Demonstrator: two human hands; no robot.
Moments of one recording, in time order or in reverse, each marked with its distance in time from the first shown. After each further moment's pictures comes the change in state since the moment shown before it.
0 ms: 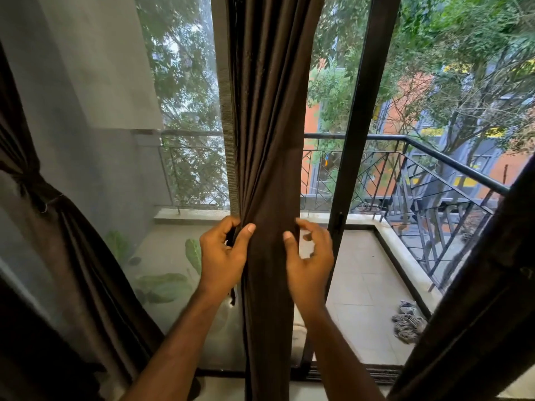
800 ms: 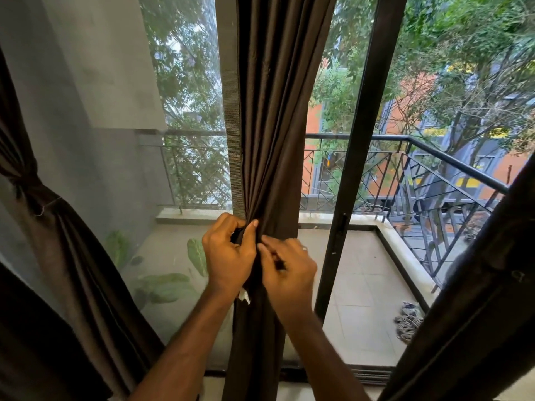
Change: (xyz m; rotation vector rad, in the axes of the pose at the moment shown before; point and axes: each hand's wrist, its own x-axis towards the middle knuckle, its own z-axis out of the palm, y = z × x) left_hand 0.008 0.001 0.009 0.199 0.133 0.159; right_hand -0.022 -0.006 0.018 -0.088 -0.106 -0.397
